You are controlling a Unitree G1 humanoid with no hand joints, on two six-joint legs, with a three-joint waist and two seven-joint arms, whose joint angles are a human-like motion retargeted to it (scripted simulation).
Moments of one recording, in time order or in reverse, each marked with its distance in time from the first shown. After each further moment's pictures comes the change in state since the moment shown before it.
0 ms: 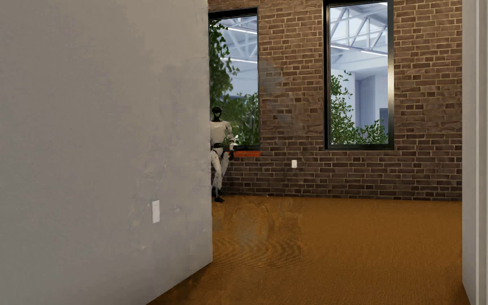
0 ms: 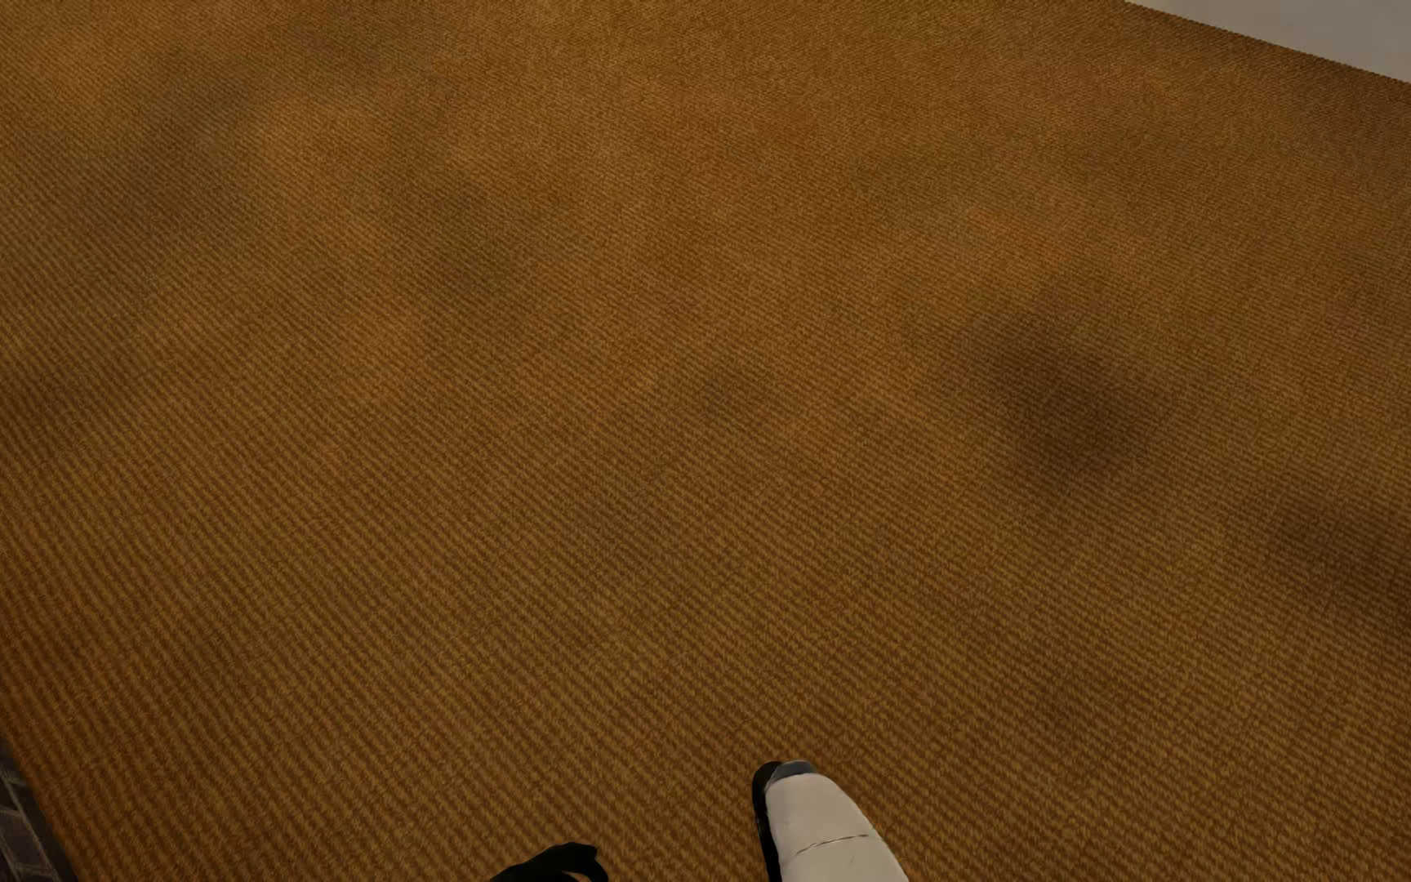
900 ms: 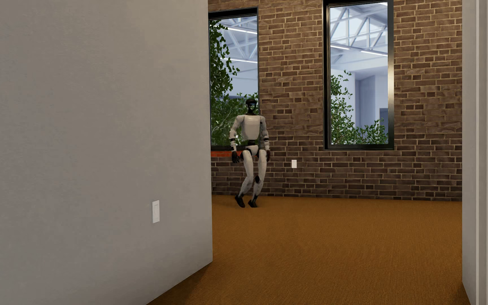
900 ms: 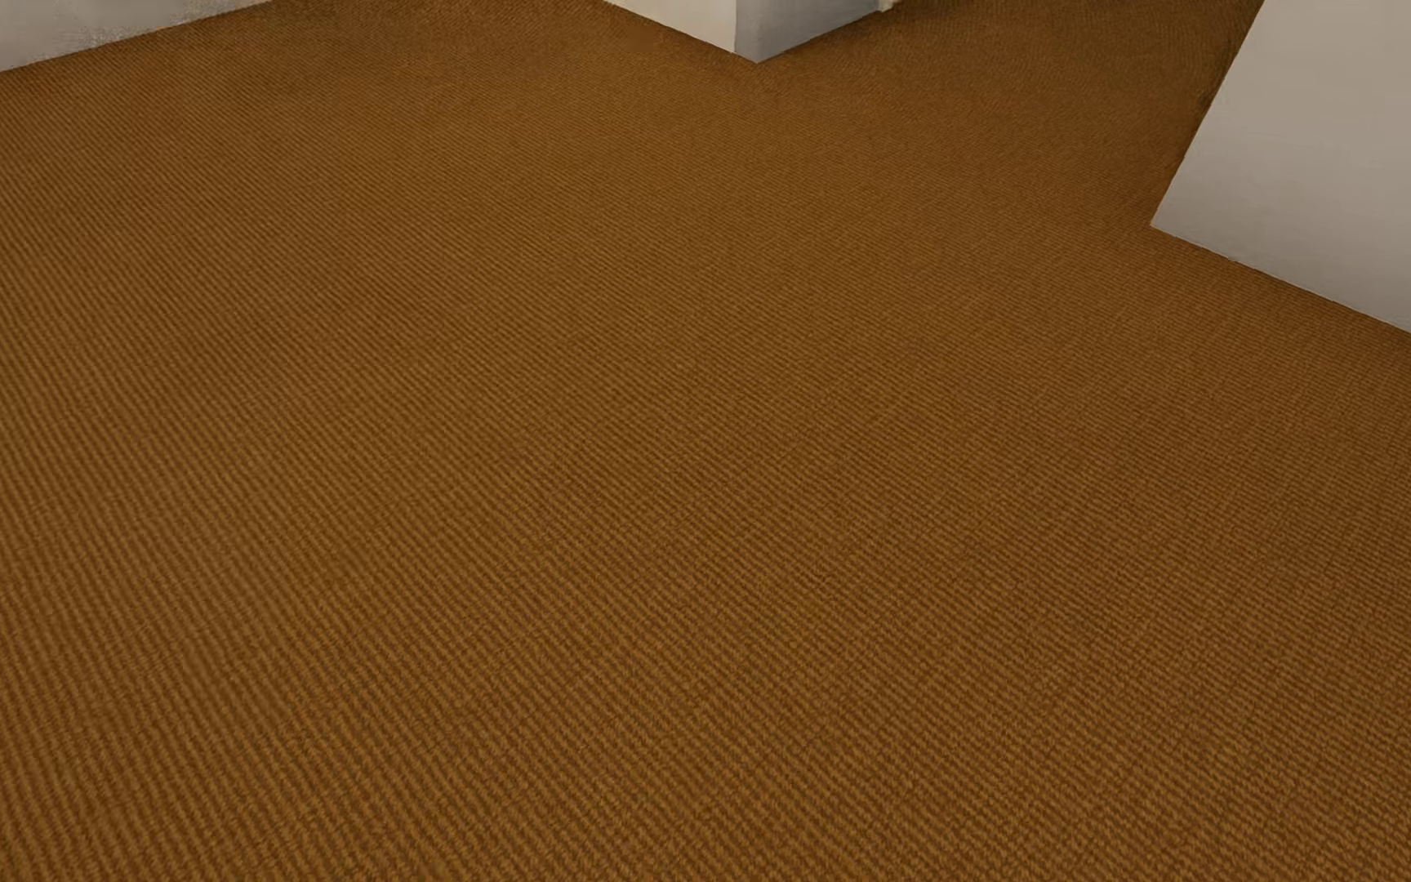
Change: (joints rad) body -0.346 0.324 0.139 -0.055 0.007 -0.046 0.000 0.000 -0.010 0.119 0.512 0.145 -0.007 0.392 -0.130 0.011 -0.009 0.000 0.000 0.029 -0.075 0.171 -0.107 0.000 0.000 0.000 0.000 0.000 0.000
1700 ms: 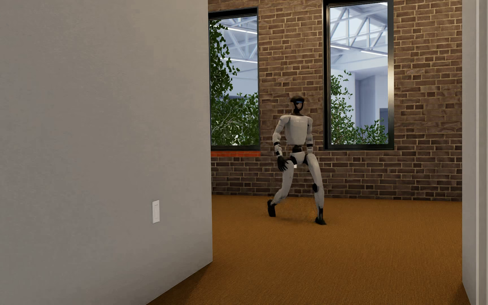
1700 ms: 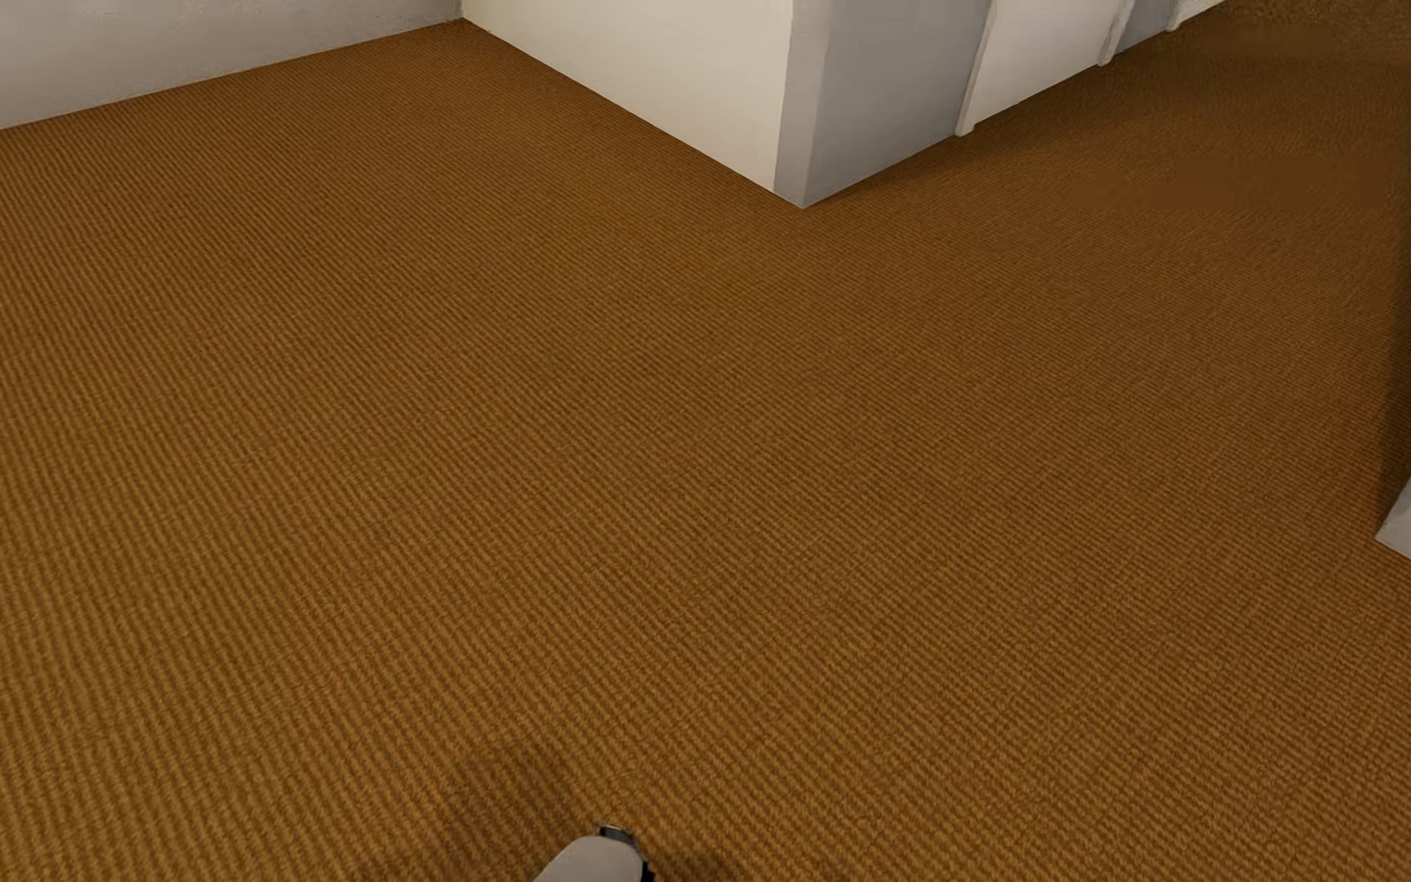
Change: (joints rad) body -0.572 0.625 0.310 0.077 -0.039 -0.079 0.000 0.000 -0.053 0.120 -0.394 0.152 -0.066 0.327 0.239 -0.037 0.000 0.000 0.000 -0.021 -0.172 0.113 -0.128 0.000 0.000 0.000 0.000 0.000 0.000
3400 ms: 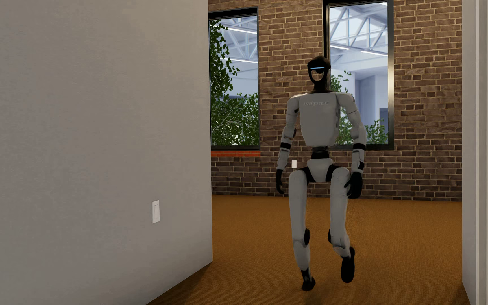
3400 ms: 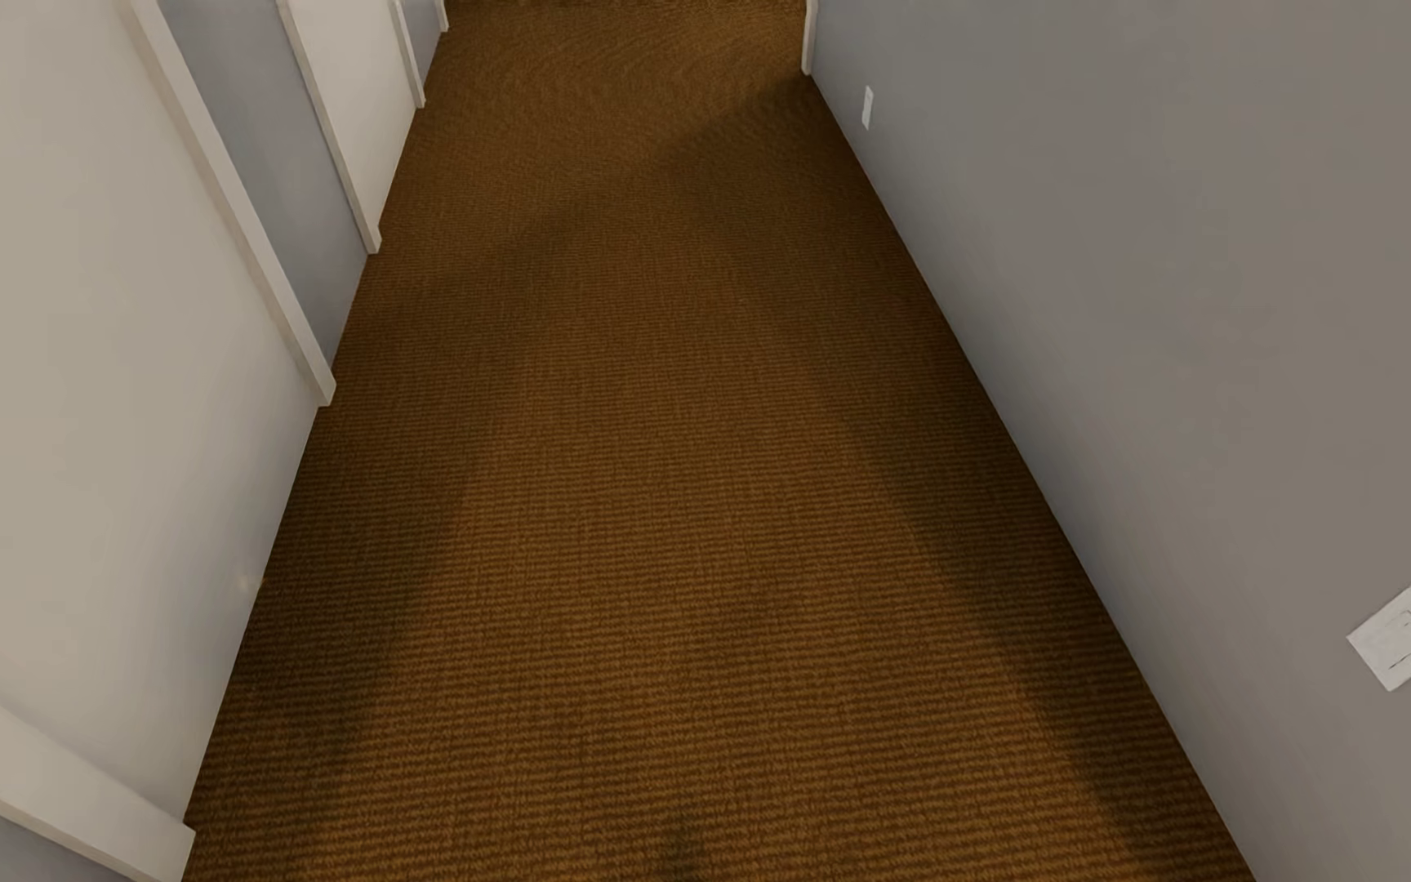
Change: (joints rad) body 0.396 -0.420 -0.258 0.011 0.150 0.079 0.000 0.000 0.059 0.678 -0.105 -0.147 0.145 -0.111 -0.205 -0.018 -0.002 0.000 0.000 0.185 0.073 -0.054 0.125 0.000 0.000 0.000 0.000 0.000 0.000
